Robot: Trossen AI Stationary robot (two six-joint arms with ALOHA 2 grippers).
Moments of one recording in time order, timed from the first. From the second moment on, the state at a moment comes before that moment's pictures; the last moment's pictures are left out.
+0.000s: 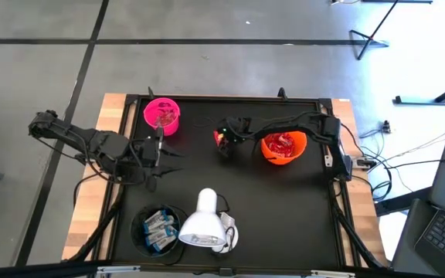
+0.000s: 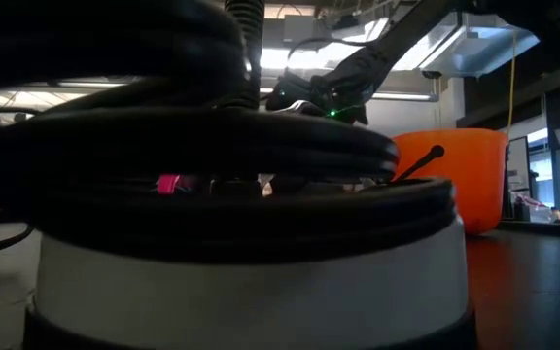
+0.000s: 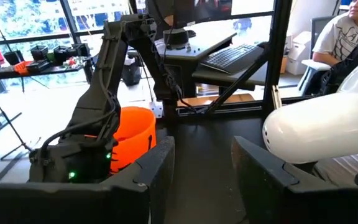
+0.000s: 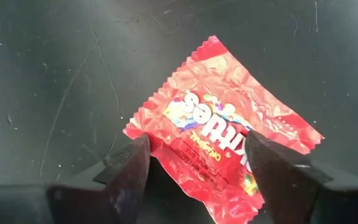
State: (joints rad) left arm -0.35 0.87 0.86 -0.15 -0.35 0.01; right arm -0.26 2.11 1.38 -0.30 0.08 0.17
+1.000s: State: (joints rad) left arm -0.35 0.87 0.86 -0.14 -0.35 0.08; right arm -0.20 2.06 1.64 -0.63 -0.05 0.22
